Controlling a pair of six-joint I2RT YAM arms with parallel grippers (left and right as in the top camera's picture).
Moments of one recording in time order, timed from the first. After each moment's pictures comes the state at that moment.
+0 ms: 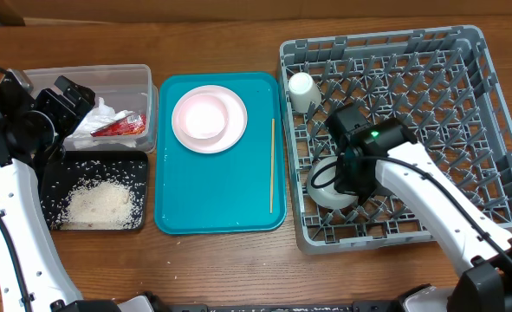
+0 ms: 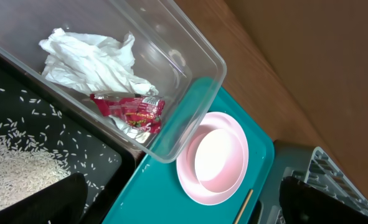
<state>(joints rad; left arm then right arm) 0.47 1.45 1.49 -0.97 0.38 -0.47 0.43 1.56 1.21 -1.25 0.16 0.61</state>
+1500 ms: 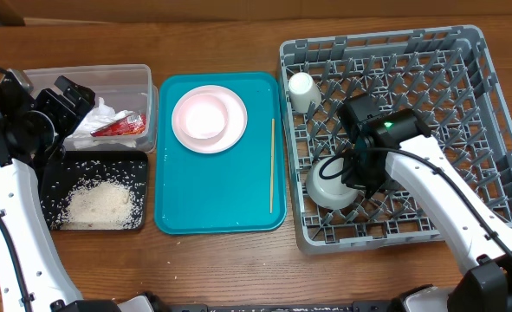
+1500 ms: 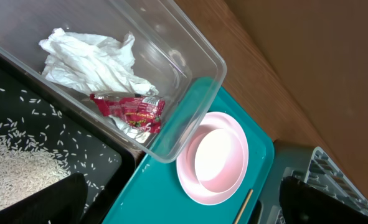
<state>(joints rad) 0.47 1.45 1.49 -0.97 0.38 -0.47 0.37 1.57 1.26 -1.28 0.14 0.56</state>
